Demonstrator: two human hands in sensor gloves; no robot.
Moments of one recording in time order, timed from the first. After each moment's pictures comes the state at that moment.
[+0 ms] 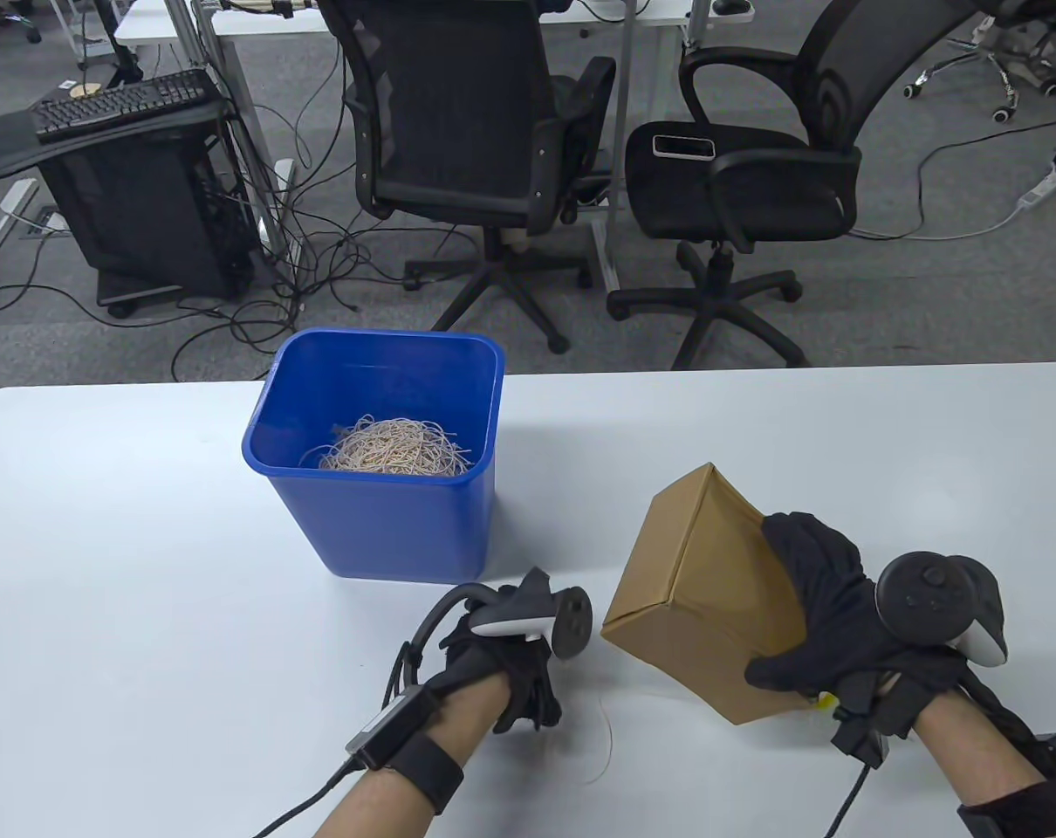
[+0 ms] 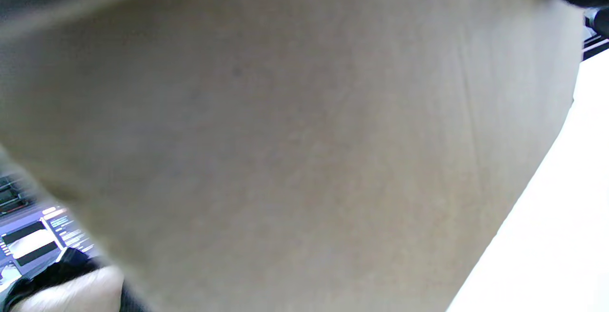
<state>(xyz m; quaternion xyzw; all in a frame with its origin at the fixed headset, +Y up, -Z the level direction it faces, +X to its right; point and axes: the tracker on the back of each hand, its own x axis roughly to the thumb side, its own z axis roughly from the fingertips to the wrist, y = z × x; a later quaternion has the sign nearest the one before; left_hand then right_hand) -0.042 -0.746 -0.347 -0.32 -0.27 -0.16 0.89 0.267 -0.632 -0.306 0.26 0.00 0.90 0.35</state>
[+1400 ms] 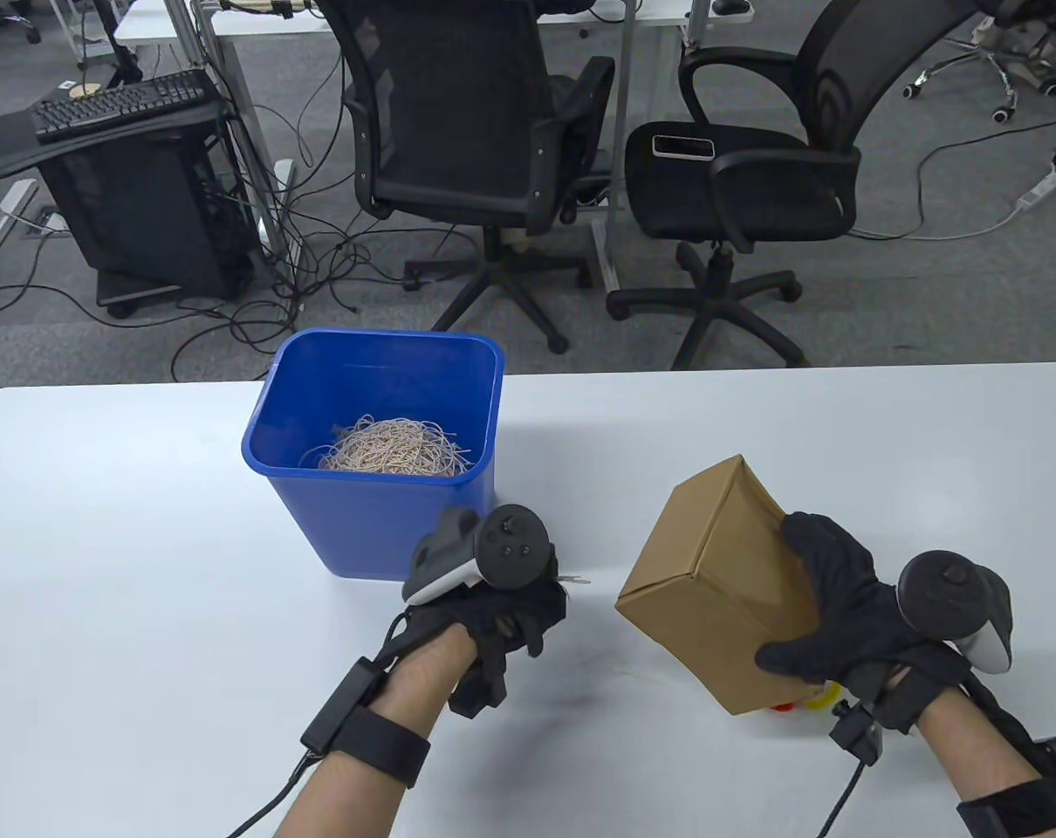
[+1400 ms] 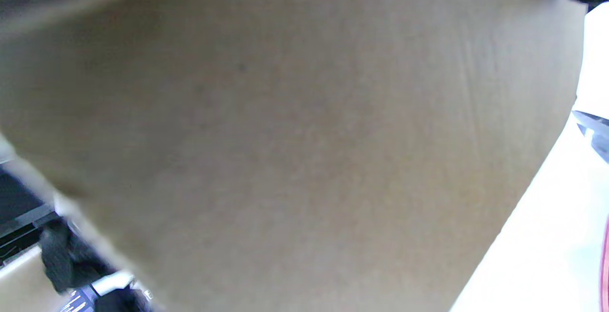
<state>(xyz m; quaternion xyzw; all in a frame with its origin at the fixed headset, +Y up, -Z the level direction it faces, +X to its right) -0.080 -0.606 -0.364 -0.07 -0.27 0.19 0.94 0.286 -0.652 -0.313 0.21 0.00 0.88 0.42</state>
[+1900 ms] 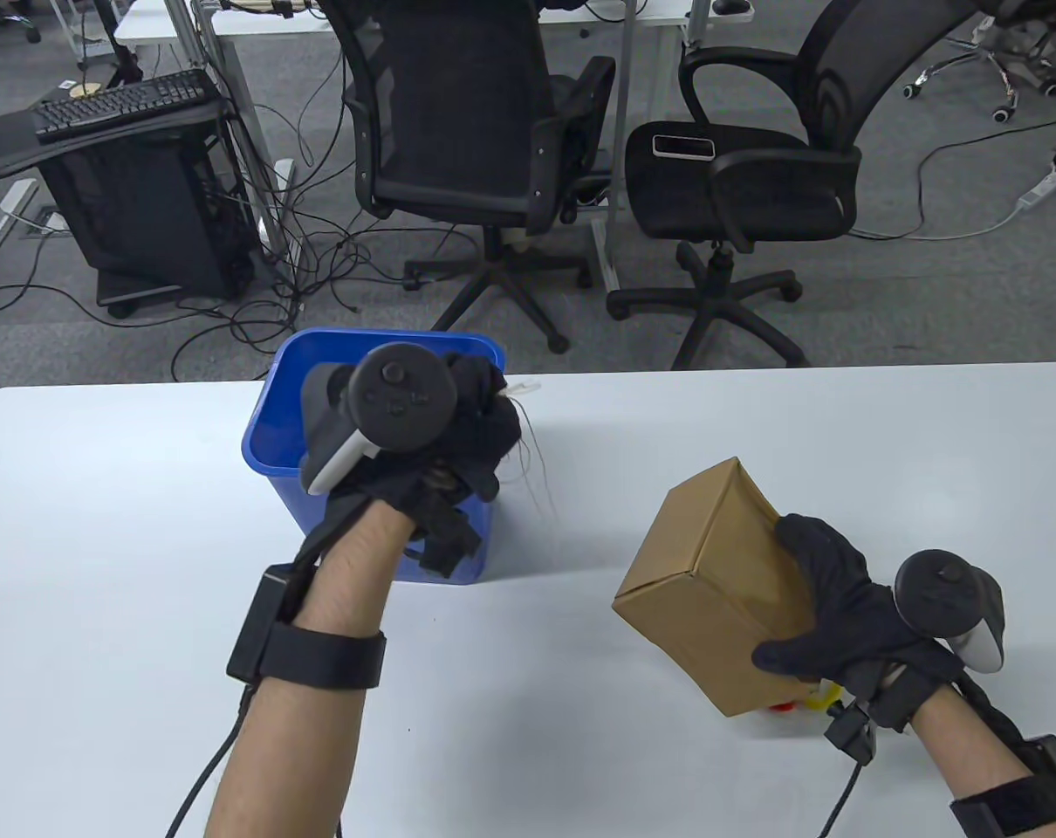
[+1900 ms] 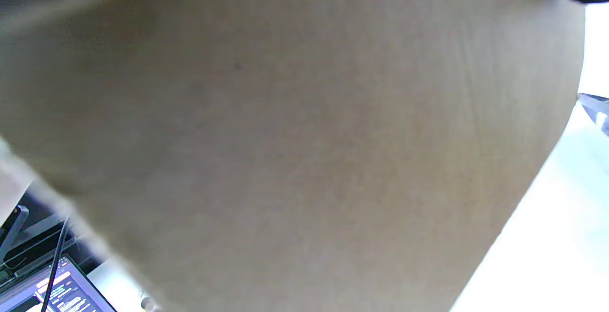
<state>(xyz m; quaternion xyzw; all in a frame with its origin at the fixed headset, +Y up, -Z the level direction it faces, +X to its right) -0.139 -0.445 -0.393 0.14 -0.20 0.23 0.94 0.284 -0.658 -0.315 0.21 0.00 0.87 0.44</state>
